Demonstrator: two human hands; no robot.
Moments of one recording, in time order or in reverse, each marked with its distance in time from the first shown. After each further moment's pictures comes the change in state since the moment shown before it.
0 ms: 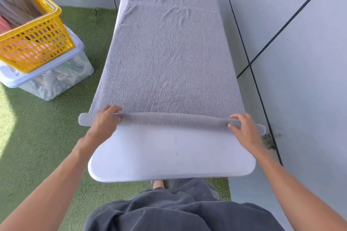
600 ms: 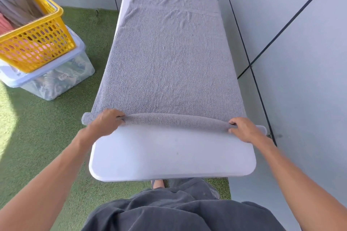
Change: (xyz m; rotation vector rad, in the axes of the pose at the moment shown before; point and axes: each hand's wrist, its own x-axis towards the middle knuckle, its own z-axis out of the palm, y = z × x) left_hand 0.011 0.009 -0.012 0.163 -0.283 0.006; right_hand 0.022 -0.008 -0.009 -0.330 -0.358 0.014
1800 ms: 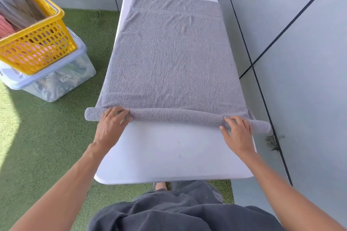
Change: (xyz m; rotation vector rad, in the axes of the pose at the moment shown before) left_hand -0.006 -0.011 0.036 0.083 0.475 0.197; right_hand -0.020 -0.026 0.045 -0.001 0.466 0.000
